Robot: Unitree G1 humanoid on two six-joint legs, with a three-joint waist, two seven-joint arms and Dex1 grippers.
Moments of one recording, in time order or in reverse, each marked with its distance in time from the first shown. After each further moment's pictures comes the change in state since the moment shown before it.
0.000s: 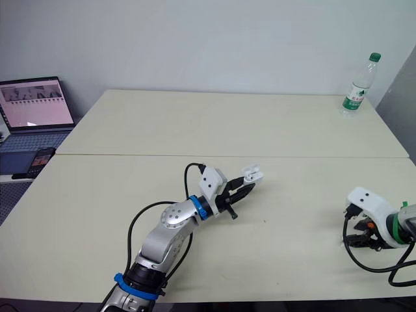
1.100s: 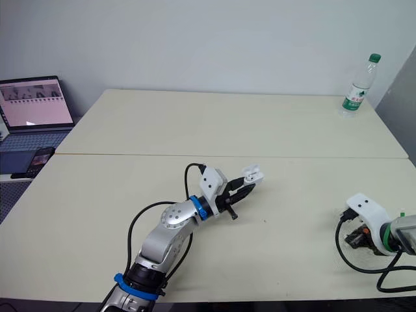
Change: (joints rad) left arm 0.001 0.001 -0.003 0.000 0.001 -0.002 -0.002; right arm 0.107 0.024 -0.041 -0.022 -0.014 -0.103 -0.088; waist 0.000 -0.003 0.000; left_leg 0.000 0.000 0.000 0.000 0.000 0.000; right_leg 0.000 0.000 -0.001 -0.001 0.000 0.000
